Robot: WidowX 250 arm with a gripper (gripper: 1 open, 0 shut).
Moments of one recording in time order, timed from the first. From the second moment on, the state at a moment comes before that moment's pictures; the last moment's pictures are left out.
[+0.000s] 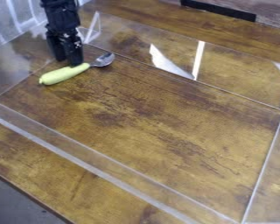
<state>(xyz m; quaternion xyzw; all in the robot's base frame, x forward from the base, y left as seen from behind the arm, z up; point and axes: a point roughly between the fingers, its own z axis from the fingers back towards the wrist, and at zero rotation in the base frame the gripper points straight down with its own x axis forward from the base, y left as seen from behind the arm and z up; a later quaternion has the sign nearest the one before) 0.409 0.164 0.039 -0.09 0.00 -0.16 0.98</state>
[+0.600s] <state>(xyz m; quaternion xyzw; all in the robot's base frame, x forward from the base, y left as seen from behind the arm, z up) 0.404 0.188 0.059 -0.08 0.01 -0.19 0.98</state>
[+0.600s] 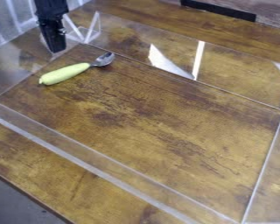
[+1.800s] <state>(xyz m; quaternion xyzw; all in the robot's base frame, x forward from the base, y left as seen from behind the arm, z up) 0.410 0.190 0.082 -0.09 0.02 -0.18 0.98</state>
